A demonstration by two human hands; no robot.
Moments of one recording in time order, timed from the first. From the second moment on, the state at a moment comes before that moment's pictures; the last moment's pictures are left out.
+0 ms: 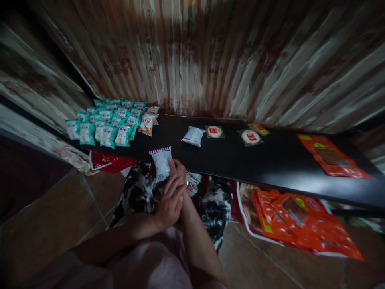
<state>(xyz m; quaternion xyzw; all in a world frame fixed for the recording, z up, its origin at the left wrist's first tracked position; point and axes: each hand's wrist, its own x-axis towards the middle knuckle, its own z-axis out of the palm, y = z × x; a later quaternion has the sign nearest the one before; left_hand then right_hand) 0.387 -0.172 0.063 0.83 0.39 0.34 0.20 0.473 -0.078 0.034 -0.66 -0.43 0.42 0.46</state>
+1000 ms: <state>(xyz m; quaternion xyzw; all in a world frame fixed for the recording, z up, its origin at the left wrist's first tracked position) 0.363 -0.180 0.084 0.79 0.31 0.41 0.35 0.468 -0.048 0.031 -0.67 -0.41 0.38 0.49</state>
